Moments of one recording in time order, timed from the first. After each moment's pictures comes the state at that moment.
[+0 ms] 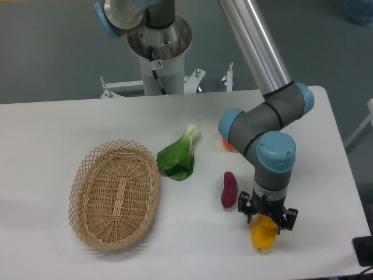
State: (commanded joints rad) arm 2.56 -2.25 -1.46 -0.73 1.49 1.04
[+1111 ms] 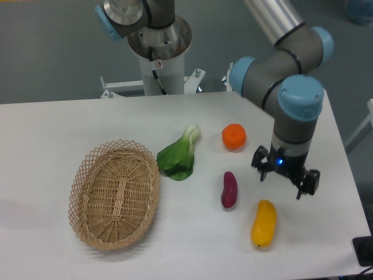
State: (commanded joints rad) arm 2.68 -1.97 -1.47 -1.10 1.50 1.40
